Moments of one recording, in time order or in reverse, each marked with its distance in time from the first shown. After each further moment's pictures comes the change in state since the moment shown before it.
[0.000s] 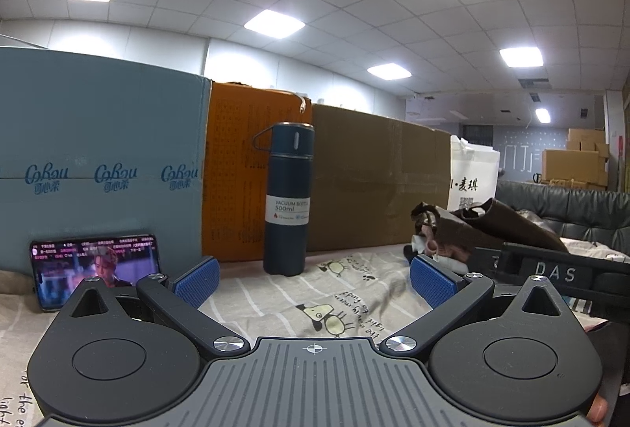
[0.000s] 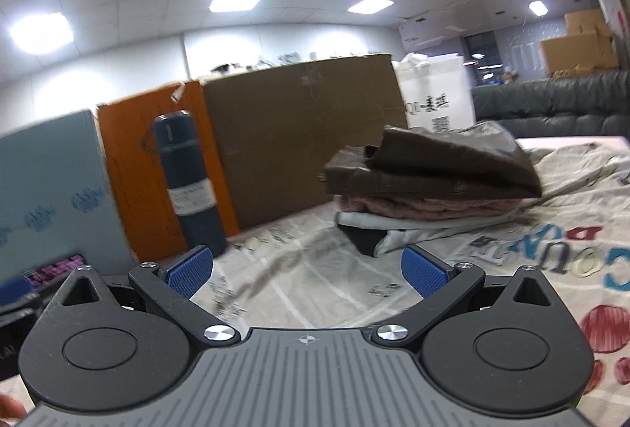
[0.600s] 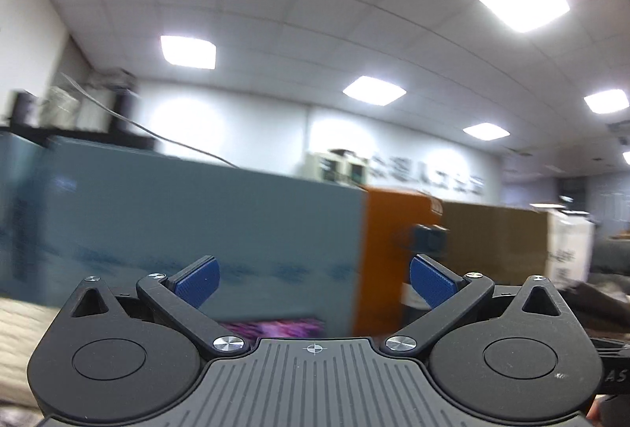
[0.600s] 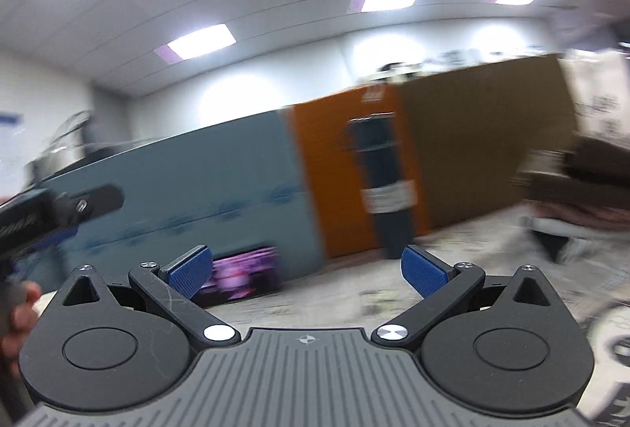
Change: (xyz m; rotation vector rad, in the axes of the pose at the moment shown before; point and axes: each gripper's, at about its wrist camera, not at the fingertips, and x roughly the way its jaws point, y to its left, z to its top) left arm -0.115 0.068 0.052 -0.010 -0.208 0.365; right arm -0.031 0.068 0.006 -0.073 0.051 0.573
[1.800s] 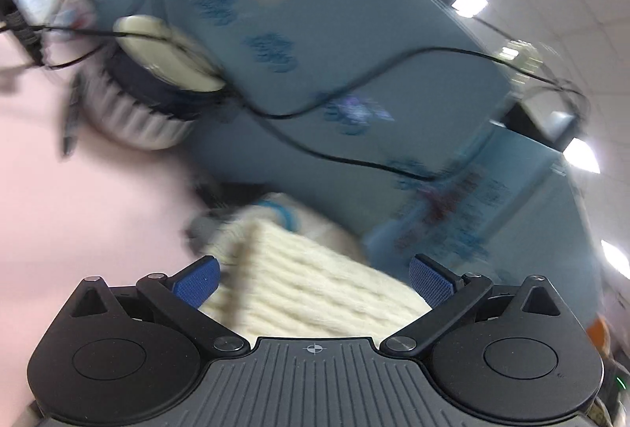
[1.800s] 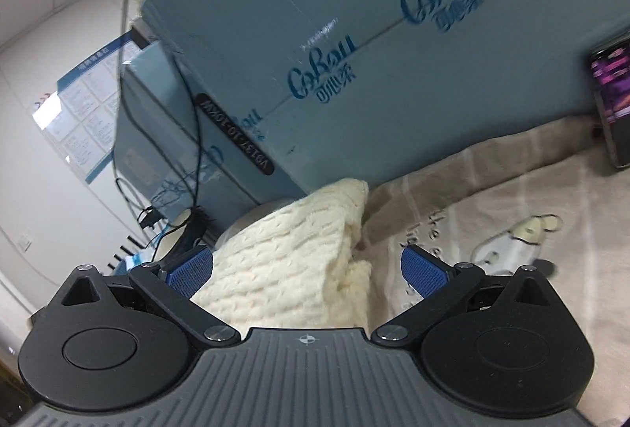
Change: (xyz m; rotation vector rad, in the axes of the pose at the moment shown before) left arm -0.026 0.370 -0.033 -0.692 0.267 0.315; right arm 0.279 0.241 -0.071 0.317 0.662 0.568
